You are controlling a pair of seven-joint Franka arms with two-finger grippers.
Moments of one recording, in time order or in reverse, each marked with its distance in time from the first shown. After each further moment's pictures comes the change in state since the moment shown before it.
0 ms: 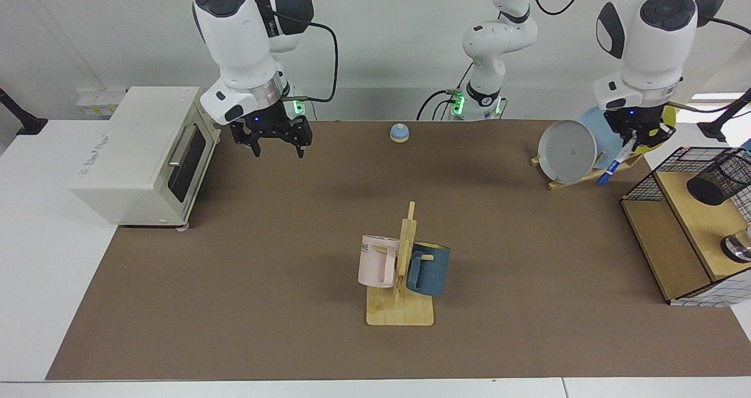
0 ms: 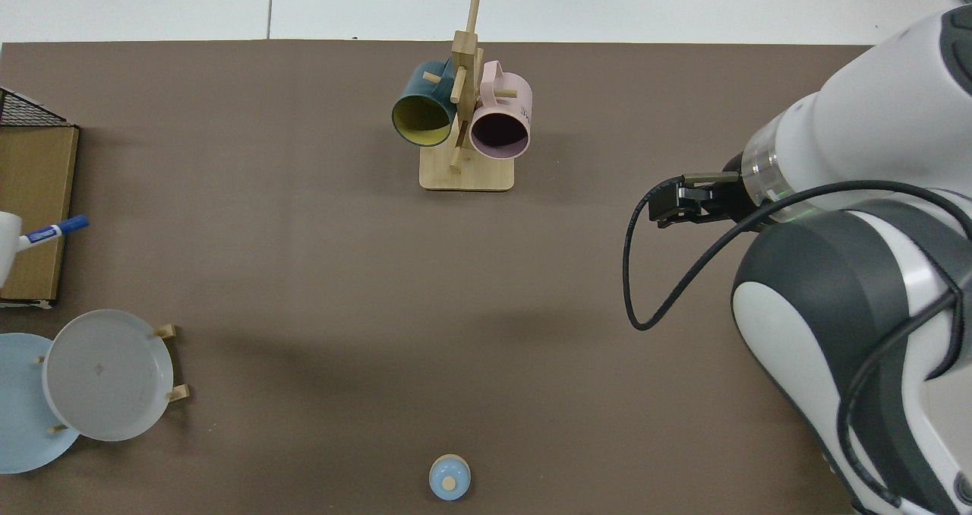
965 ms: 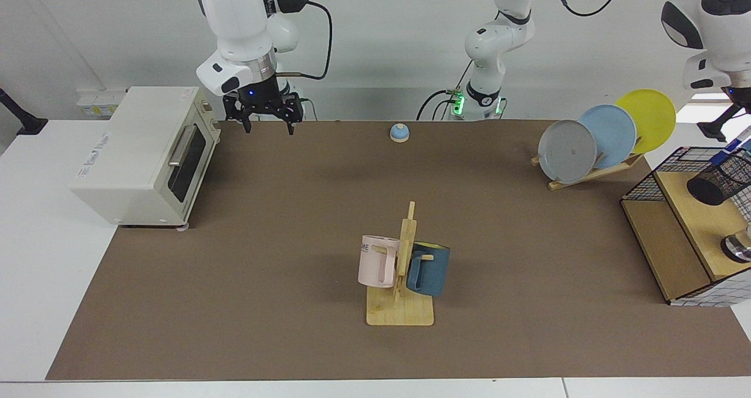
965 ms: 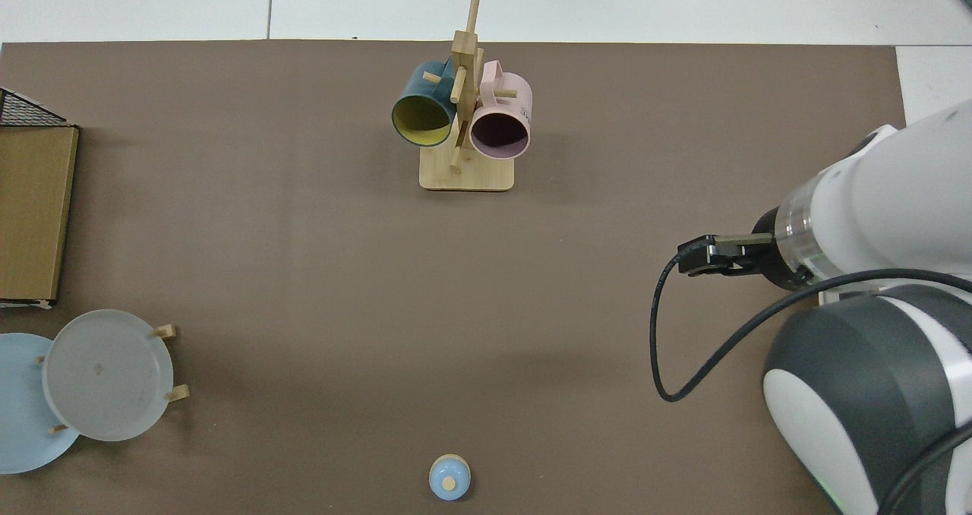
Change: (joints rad) left arm 0.193 0.125 0.007 0.219 0.369 0.154 0.550; right arm -0.030 -0.168 0.002 -0.177 -0.002 -0.015 -0.029
